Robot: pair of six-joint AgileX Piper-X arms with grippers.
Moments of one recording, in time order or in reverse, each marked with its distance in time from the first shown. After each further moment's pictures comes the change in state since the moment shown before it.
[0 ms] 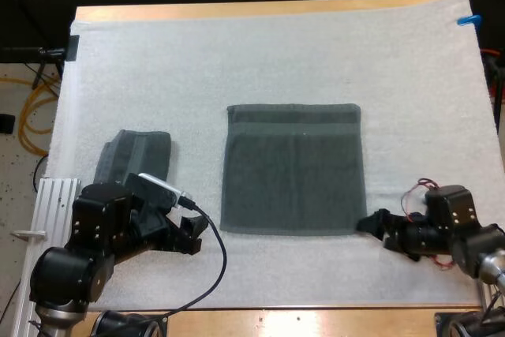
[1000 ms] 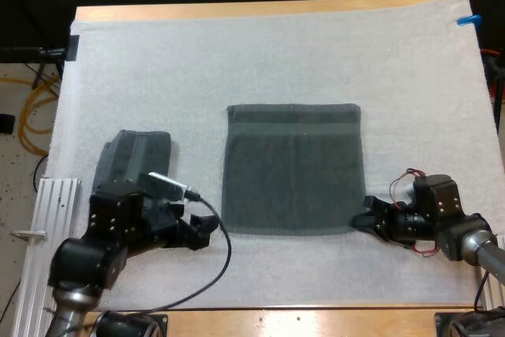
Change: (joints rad) left arm 0.000 0.058 0.119 -0.132 0.068 -0.095; right arm -0.004 0.275 0.000 -0.329 -0.131 0.130
